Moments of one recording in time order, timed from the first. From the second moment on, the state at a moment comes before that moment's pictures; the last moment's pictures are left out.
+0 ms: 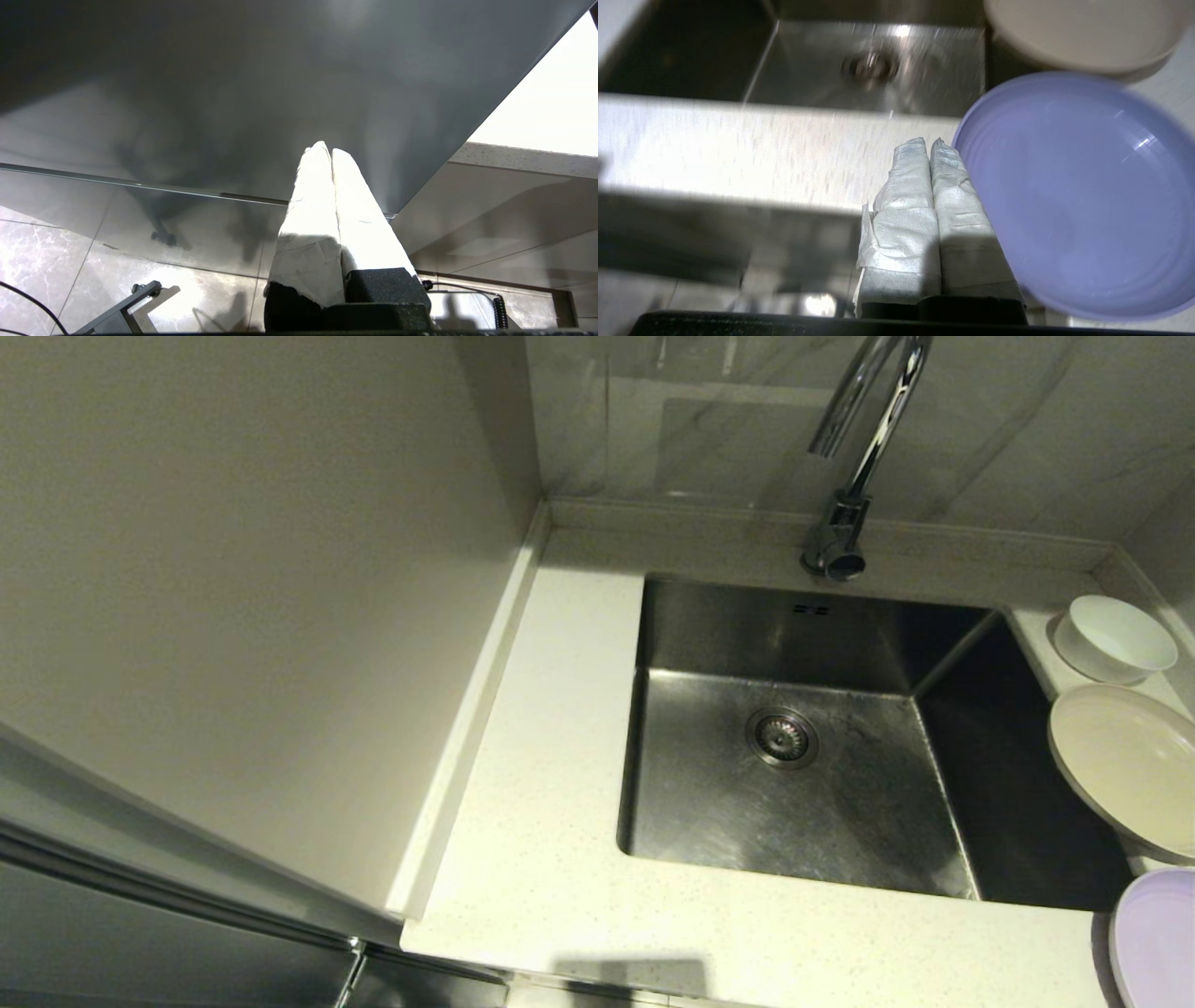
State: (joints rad) left arm 0.00 0.00 0.00 0.00 0.02 -0.03; right arm 0.01 0.00 -0.03 0.02 -0.04 0.09
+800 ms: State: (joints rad) left arm 0.00 0.00 0.00 0.00 0.02 -0.03; right arm 0.01 0.00 -0.01 0.01 -0.01 -0.03
